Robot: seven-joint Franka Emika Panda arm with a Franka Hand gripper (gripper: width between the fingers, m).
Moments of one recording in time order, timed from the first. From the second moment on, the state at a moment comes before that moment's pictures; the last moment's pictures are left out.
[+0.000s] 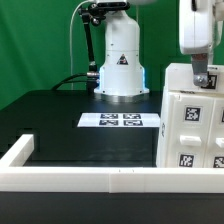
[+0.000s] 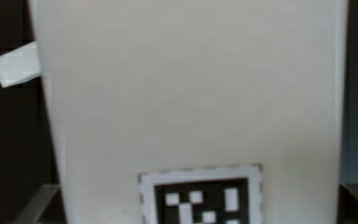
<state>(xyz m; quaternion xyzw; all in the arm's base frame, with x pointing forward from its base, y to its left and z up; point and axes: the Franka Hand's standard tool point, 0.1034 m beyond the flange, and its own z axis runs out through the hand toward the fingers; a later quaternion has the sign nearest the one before) 0.616 0.083 0.153 -0.56 0.83 0.02 0.05</state>
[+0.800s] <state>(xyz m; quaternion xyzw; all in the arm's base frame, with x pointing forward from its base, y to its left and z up) 0.618 0.088 0.160 -0.56 0.82 0.03 0.07</state>
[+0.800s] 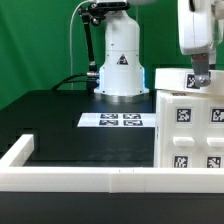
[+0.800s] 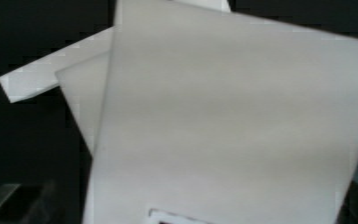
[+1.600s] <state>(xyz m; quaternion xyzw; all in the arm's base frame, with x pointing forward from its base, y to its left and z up) 0.616 0.097 0.171 -0.69 0.72 0.03 0.06</state>
